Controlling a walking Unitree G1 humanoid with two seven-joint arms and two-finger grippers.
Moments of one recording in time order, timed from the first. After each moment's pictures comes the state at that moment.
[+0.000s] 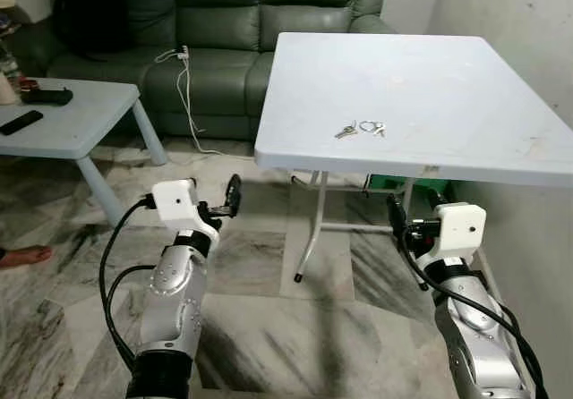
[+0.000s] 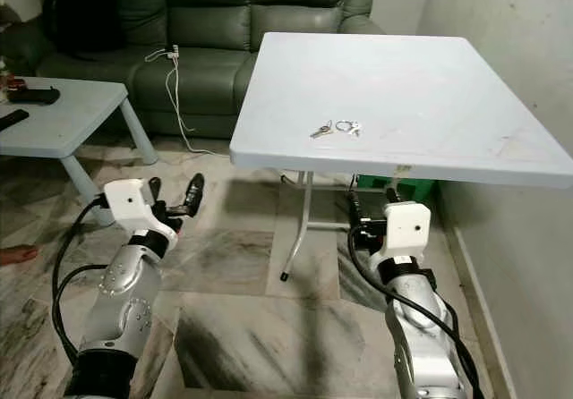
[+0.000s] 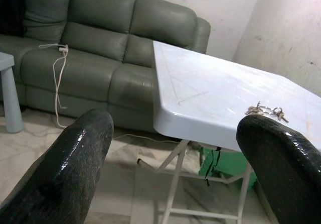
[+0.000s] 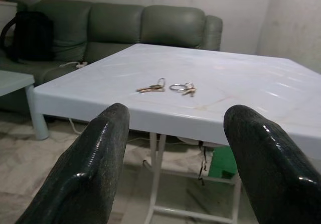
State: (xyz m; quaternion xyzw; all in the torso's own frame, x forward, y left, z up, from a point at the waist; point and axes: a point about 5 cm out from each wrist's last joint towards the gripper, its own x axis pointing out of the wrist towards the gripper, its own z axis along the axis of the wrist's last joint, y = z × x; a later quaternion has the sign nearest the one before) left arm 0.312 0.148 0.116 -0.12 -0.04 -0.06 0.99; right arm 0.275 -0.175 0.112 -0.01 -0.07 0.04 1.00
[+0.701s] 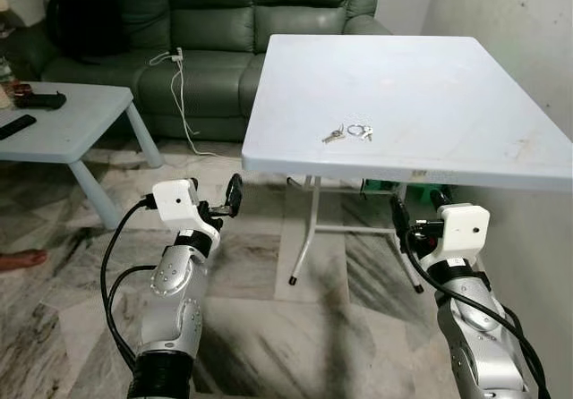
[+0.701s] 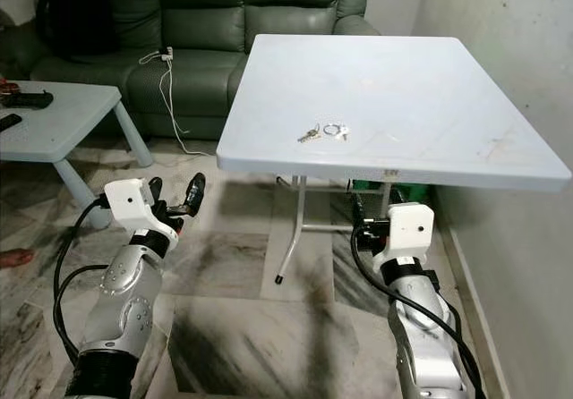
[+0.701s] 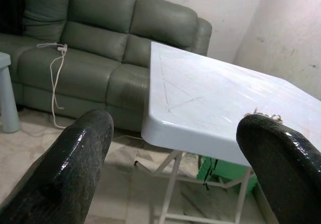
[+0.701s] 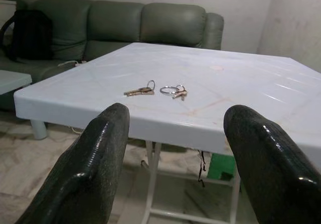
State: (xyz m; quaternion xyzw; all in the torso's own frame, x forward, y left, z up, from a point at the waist) left arm 0.312 0.146 0.117 -0.13 -0.04 -0.06 0.99; right arm 0.274 -0.176 0.112 -0.01 -0.07 0.04 1.00
